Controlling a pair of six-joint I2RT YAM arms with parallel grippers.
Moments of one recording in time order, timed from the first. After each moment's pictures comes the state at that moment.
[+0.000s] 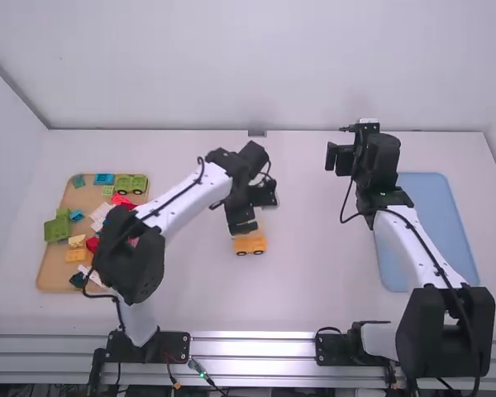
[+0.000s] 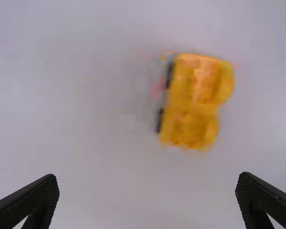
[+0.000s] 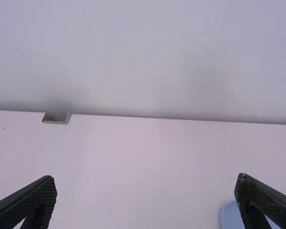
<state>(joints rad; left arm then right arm) -0.53 1.87 1.58 -1.13 0.02 0.69 0.06 1.43 0.96 0.04 -0.04 -0.03</state>
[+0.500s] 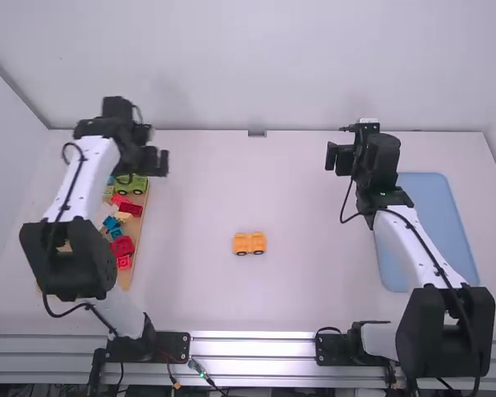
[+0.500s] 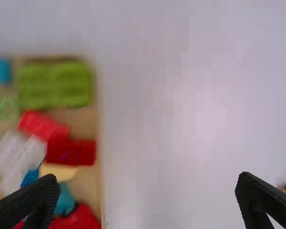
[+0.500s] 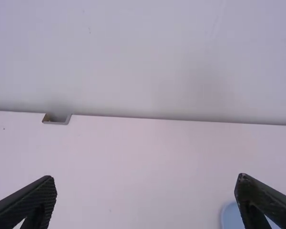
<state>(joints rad) 0.18 1.78 1.63 -1.08 0.07 0.03 0.06 1.43 0.96 0.04 -0.04 -0.03</state>
